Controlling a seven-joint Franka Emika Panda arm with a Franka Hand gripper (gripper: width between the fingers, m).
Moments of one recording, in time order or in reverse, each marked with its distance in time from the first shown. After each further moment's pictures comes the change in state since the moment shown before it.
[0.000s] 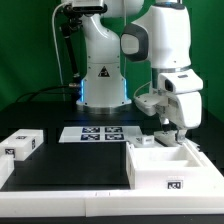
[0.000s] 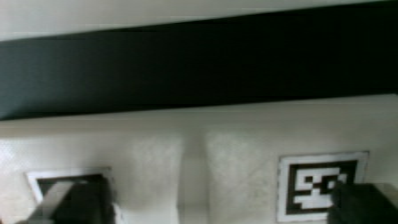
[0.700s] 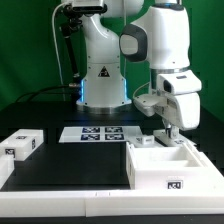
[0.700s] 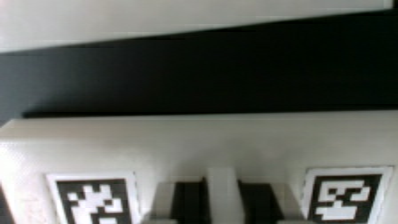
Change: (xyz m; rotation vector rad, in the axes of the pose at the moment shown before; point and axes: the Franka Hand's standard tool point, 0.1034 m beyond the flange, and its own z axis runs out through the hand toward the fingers) arm -0.003 0.000 0.000 0.003 -0.002 0.008
